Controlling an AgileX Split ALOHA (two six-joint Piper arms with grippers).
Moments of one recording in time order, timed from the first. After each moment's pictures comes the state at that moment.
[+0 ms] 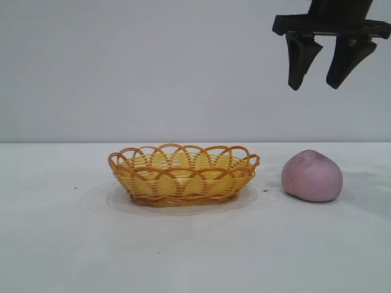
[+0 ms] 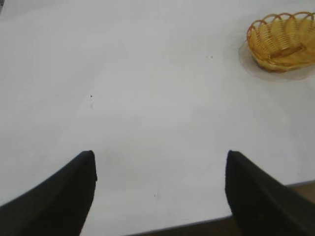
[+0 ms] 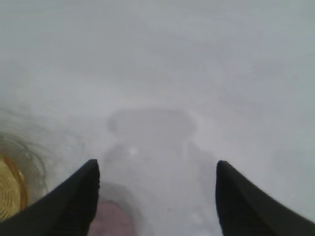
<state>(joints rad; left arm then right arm) -0.07 -0.02 -0.49 -0.04 1.14 0.07 0.32 1.84 -1.36 0.02 0.71 -0.04</state>
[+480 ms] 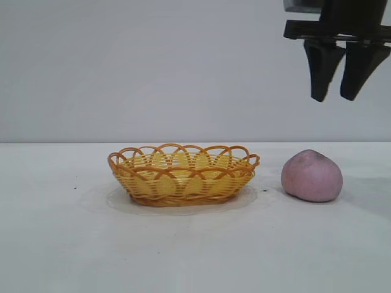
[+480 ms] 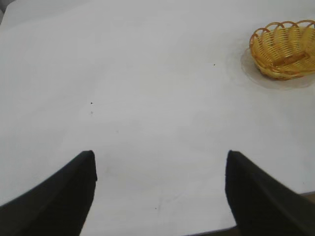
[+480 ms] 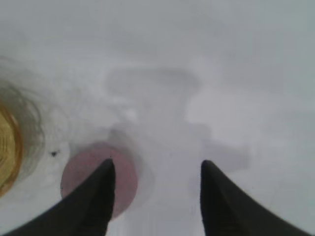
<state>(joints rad) -0.07 -0.02 -0.48 -0.04 1.12 0.07 0.32 1.84 -1.36 0.04 0.93 -0.04</state>
